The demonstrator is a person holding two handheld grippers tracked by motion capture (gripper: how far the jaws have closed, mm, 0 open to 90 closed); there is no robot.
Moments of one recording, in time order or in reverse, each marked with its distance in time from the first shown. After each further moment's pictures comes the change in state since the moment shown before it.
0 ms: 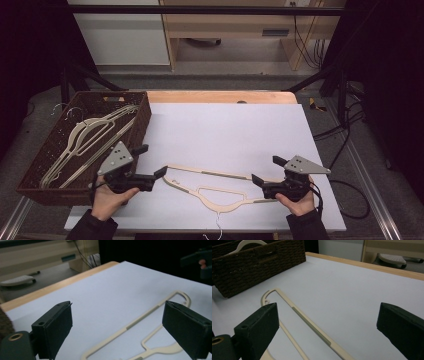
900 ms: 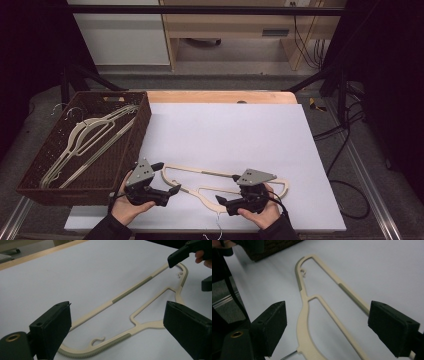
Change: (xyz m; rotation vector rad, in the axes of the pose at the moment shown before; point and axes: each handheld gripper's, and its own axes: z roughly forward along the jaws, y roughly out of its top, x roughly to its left) left arm -0.017 -0.047 0.035 0.132 -0.060 -0.016; right arm 0.075 -0.018 0.063 0.231 0.168 -0.085
